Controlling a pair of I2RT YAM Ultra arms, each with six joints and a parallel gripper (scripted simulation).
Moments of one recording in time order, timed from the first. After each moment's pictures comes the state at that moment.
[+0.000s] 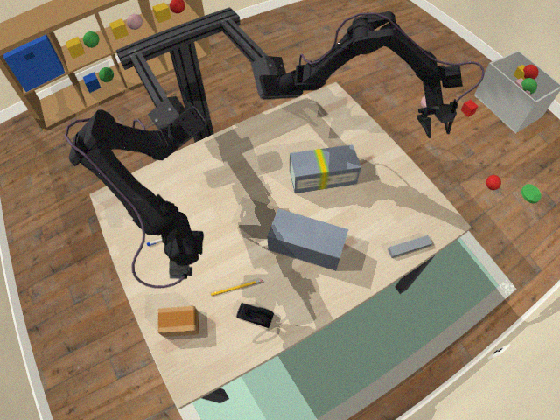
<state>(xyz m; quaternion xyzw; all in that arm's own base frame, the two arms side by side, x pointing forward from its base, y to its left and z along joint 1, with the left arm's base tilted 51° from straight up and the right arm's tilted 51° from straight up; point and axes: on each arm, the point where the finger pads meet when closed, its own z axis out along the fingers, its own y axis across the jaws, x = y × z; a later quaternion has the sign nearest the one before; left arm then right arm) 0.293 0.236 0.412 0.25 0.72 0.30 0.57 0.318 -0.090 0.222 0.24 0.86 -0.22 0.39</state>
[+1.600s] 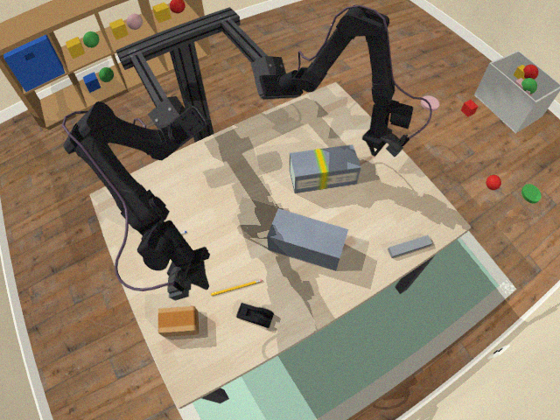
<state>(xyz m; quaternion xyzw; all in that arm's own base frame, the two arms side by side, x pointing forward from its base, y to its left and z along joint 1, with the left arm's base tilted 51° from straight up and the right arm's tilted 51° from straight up) 0.308 0.181 0.180 -0.11 0.88 0.17 0.43 0.385 -0.027 0.339 0.09 0.78 -0.04 0.62</state>
